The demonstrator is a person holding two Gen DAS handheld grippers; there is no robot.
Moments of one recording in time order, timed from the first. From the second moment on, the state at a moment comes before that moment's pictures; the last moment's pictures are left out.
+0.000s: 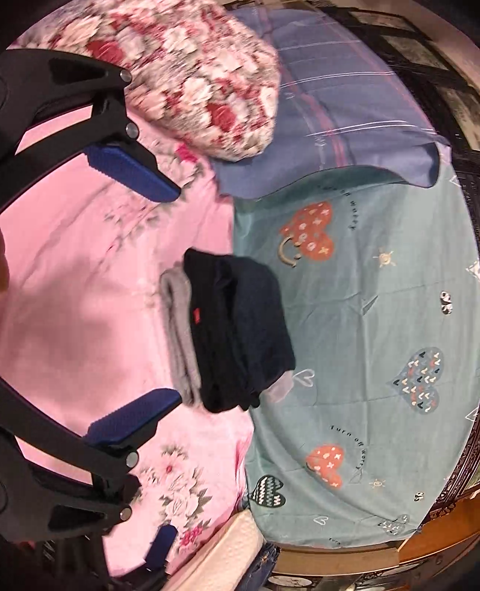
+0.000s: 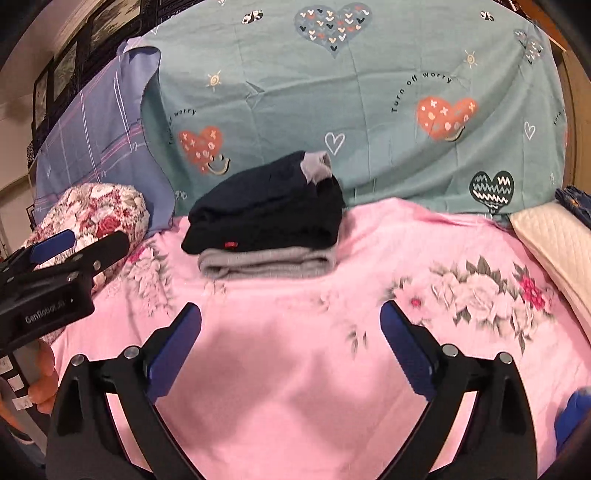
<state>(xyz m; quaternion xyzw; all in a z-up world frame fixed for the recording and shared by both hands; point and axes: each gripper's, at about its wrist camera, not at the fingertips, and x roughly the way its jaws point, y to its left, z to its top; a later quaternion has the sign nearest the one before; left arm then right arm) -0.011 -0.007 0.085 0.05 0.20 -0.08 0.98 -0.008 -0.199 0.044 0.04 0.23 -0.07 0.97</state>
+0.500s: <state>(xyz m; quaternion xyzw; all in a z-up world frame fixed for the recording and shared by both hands) -0.014 -0.008 0.045 0.00 0.22 -0.09 0.97 -0.015 -0.193 0.015 0.04 0.24 -0.06 0.97</state>
